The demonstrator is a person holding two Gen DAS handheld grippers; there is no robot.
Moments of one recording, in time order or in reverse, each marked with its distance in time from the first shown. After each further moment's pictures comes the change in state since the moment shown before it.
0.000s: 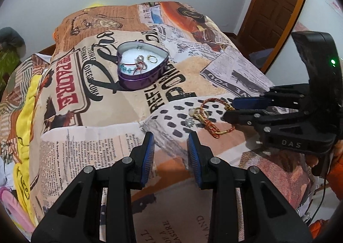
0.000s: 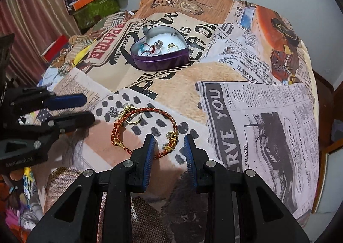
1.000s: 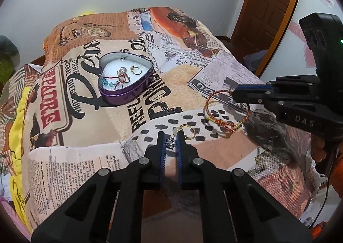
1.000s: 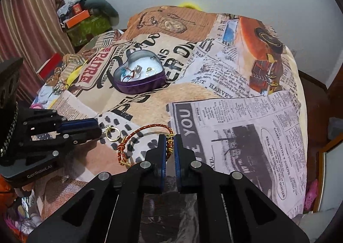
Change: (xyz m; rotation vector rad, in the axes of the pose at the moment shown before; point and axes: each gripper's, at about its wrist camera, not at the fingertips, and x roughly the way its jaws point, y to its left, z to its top) left arm 0.017 -0.014 0.014 0.028 -0.046 -0.027; right arm -0.023 -0.028 0.009 0.050 -0.109 -0.040
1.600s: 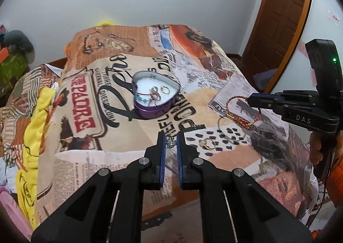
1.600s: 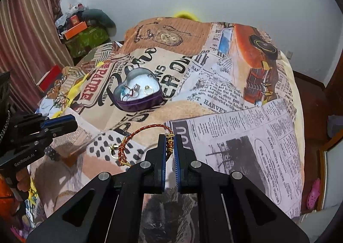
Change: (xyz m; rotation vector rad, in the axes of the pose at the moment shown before) left arm -0.045 0.032 0.005 -0.076 -0.104 0.063; right arm -0.013 0.001 0.018 0.024 -0.059 -0.003
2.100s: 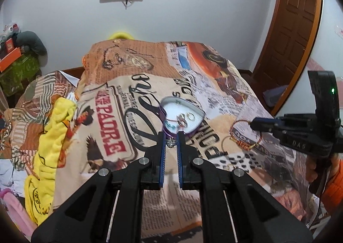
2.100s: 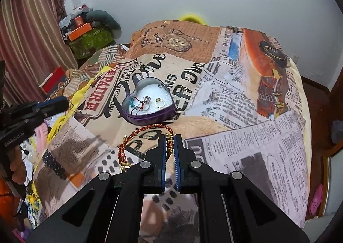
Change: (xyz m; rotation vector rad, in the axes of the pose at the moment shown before) left arm -0.017 0.039 0.031 -0.052 -0.088 0.062; right arm 0.021 0.017 0.020 -0.015 -0.004 0.032
